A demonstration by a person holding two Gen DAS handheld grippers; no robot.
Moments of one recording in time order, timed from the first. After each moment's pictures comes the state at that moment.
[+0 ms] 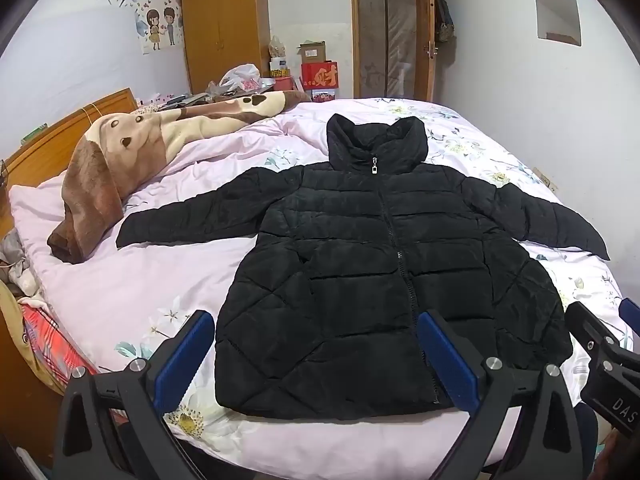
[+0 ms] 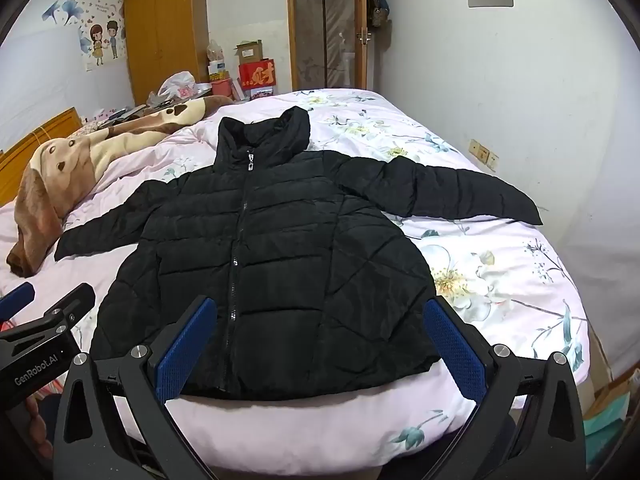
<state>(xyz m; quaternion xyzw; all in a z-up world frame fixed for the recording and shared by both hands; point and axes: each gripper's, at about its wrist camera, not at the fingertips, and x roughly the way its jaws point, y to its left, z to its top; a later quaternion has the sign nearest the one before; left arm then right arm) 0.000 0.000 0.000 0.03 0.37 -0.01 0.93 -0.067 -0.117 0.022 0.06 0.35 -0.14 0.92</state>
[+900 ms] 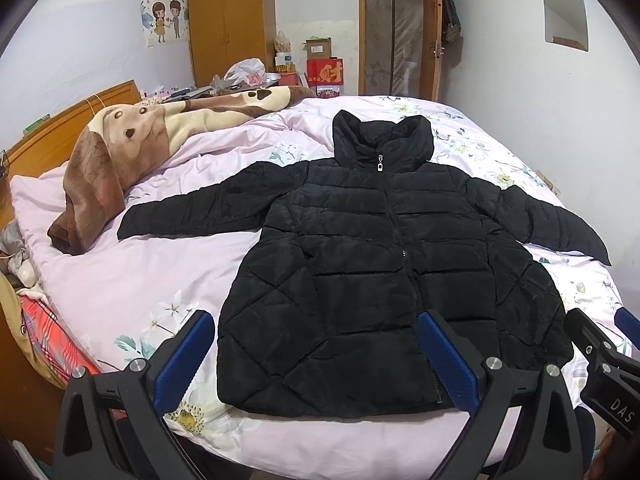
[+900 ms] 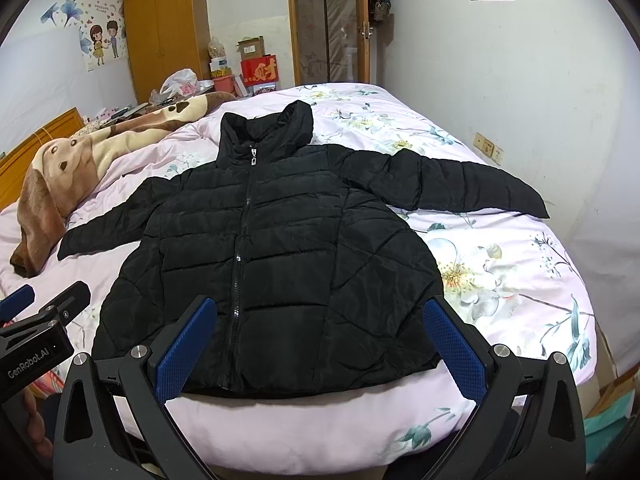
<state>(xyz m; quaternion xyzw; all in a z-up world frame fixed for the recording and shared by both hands) 0.003 -0.005 -0.003 0.02 0.37 -0.01 0.93 -0.064 -0.120 0.016 0.07 0.36 -0.13 0.92</state>
